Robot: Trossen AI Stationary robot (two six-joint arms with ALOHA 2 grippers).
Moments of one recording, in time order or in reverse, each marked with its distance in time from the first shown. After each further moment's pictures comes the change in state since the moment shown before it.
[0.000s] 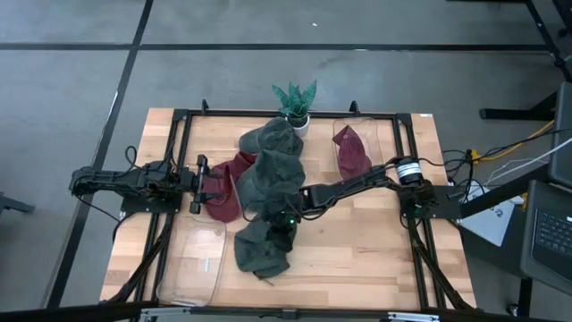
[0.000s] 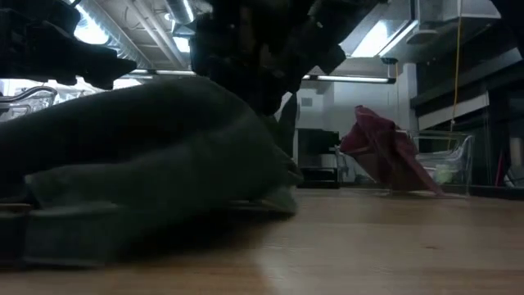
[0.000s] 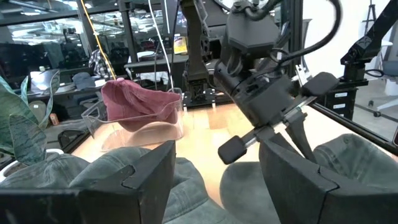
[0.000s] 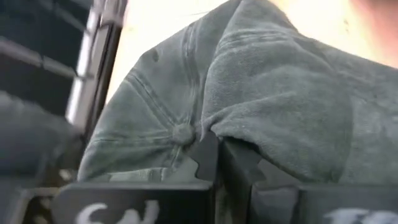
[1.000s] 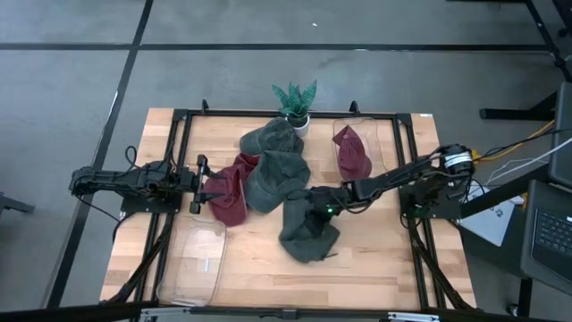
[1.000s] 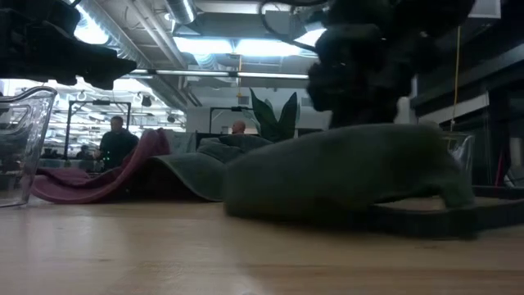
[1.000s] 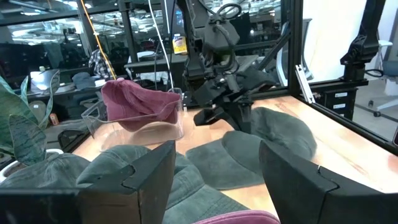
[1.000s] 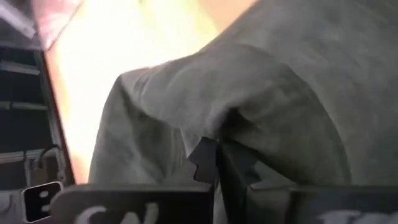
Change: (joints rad) left arm 0.000 0.000 0.000 0.000 0.000 0.000; right arm -0.011 -0.413 -0.568 0.069 0.192 0.510
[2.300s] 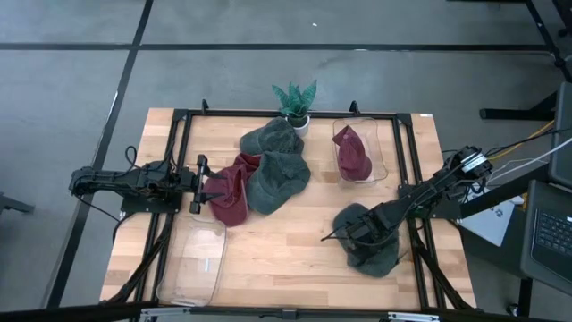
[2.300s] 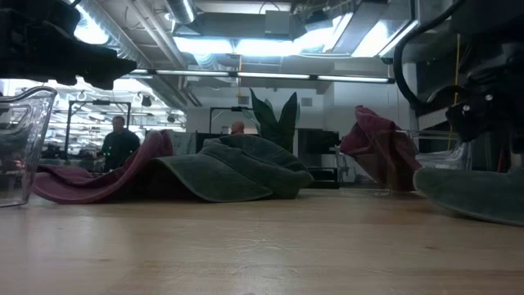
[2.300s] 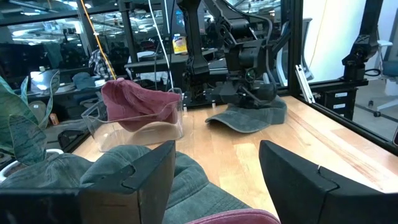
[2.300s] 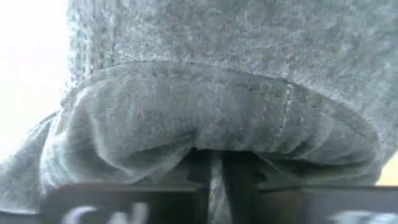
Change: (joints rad) left arm 0.000 0.000 0.000 0.000 0.000 0.000; right arm 0.369 -0.080 -0.110 -0.697 0.051 0.331
